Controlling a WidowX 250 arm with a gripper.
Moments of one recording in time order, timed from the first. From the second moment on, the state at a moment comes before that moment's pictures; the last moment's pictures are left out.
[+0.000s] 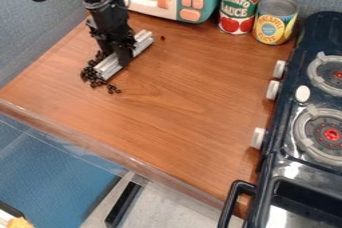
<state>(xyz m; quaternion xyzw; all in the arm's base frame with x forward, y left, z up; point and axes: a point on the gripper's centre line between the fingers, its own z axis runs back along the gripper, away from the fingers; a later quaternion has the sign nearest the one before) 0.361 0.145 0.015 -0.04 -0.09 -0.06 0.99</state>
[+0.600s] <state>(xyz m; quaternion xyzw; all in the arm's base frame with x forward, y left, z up) 0.355 0.160 0.016 -0.05 -0.10 -0.01 0.99</state>
